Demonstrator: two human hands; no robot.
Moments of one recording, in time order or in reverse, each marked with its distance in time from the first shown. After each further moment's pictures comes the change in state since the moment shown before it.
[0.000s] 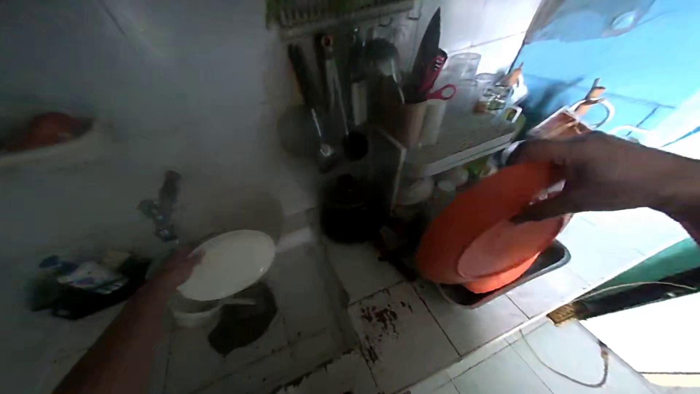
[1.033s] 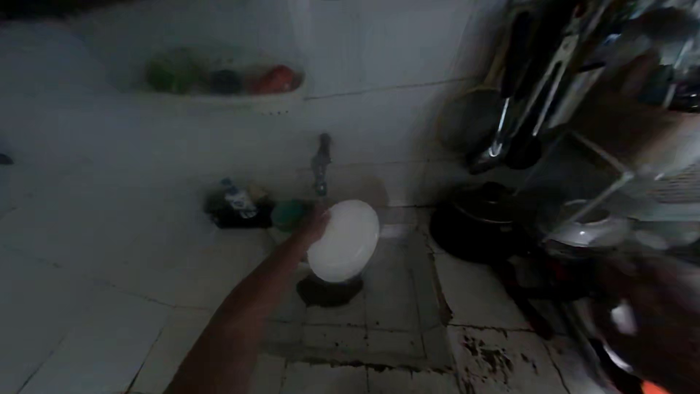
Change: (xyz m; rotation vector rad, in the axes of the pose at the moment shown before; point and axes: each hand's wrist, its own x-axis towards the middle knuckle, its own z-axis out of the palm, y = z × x) left_hand 0.006 -0.028 0.011 -0.213 -0.039 0.043; right_hand 0.013 -0.068 0.203 -0.224 0.117 0.147
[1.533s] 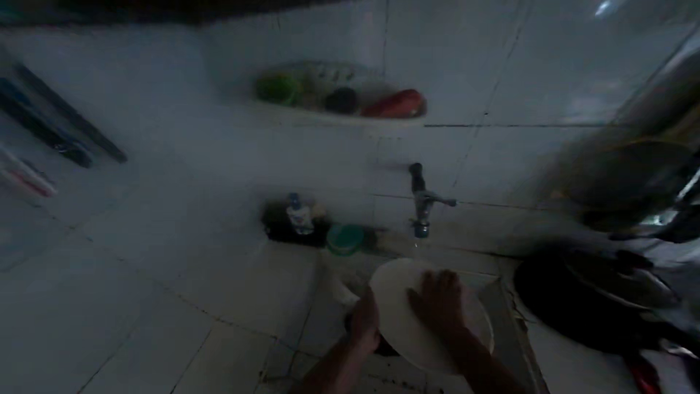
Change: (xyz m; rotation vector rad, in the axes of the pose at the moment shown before) left_hand -0.077 -0.067 0.043 -1.084 0.097 -0.528; right_hand 0.189 -0.356 0.171 0.258 -0.493 0.042
